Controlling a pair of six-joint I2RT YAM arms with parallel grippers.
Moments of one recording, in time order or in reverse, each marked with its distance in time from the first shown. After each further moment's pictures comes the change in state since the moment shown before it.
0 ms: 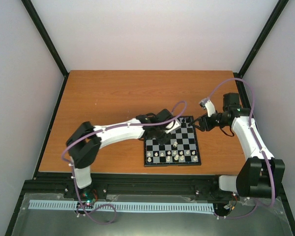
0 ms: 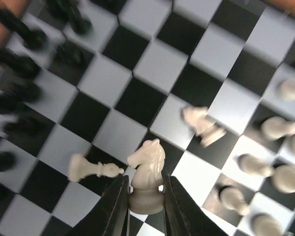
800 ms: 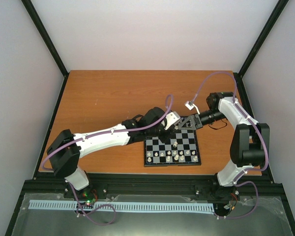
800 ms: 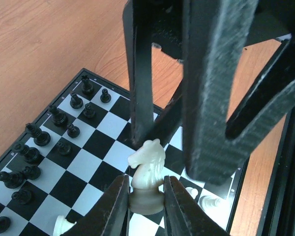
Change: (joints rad) left arm -0.019 -0.286 -0.218 0.401 0.105 -0.095; right arm 0.125 0.398 0.275 -0.573 -0.468 -0.298
